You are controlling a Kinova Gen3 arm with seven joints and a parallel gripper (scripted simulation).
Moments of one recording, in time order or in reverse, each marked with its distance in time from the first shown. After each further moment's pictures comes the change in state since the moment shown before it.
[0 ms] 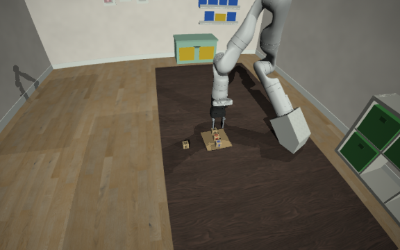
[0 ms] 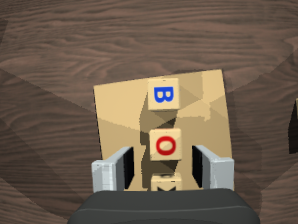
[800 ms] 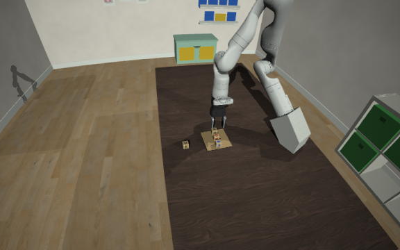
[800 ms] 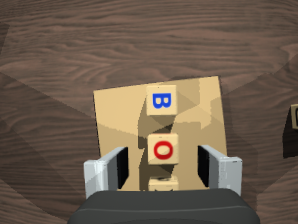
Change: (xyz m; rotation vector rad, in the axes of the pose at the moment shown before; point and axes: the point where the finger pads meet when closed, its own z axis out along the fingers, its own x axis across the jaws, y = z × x) arm 0.001 -0.005 -0.008 0.007 0.012 -0.009
